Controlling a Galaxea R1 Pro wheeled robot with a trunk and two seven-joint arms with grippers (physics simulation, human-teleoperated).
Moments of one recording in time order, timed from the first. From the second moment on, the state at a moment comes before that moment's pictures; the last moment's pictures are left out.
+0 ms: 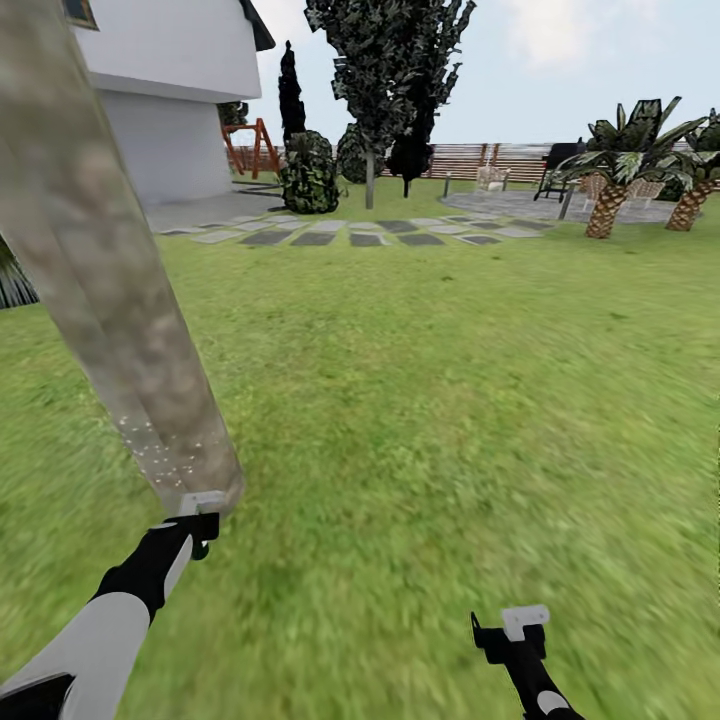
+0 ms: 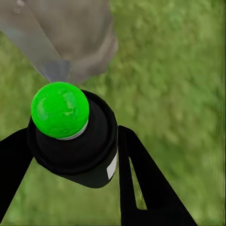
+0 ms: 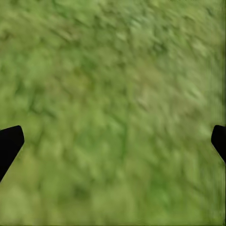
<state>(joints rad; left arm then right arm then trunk) -0.75 0.09 0.29 -0.50 -0.20 0.29 0.00 -0.49 -0.01 -0.53 -0.18 0.64 -0.49 -0.04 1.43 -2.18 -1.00</state>
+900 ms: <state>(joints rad) -0.75 0.08 0.29 -0.50 -0.20 0.29 0.00 -0.49 -0.01 -0.53 -0.18 0.64 -0.49 -0.04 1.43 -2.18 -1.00</state>
